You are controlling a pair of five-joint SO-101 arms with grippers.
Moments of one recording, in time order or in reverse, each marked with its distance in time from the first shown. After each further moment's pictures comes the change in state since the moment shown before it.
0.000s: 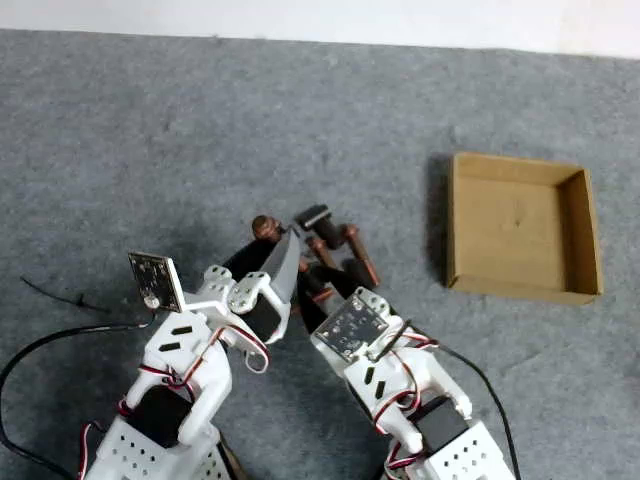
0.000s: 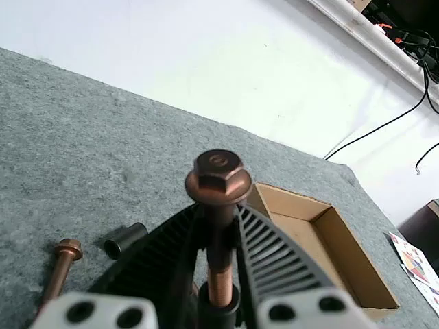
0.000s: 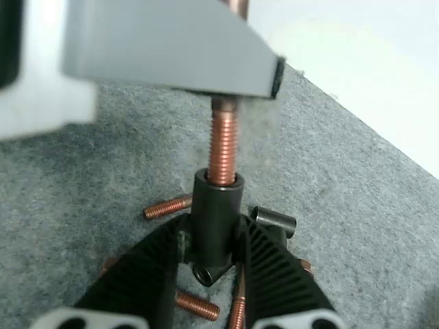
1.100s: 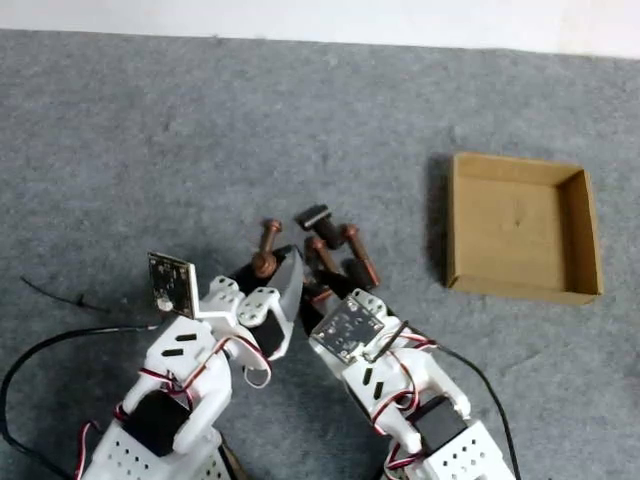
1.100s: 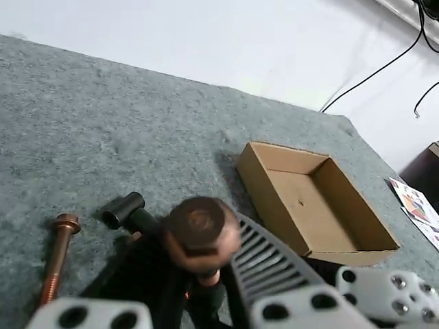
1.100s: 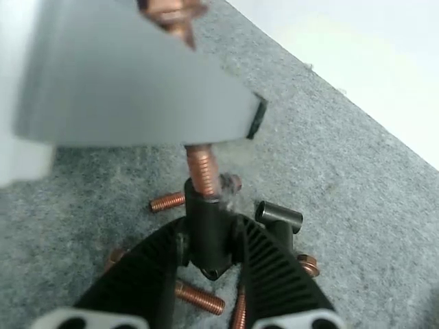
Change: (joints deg) left arm 4.9 -0.9 -1.8 12.0 -4.4; right arm -0.4 0.1 0.0 0.2 0.3
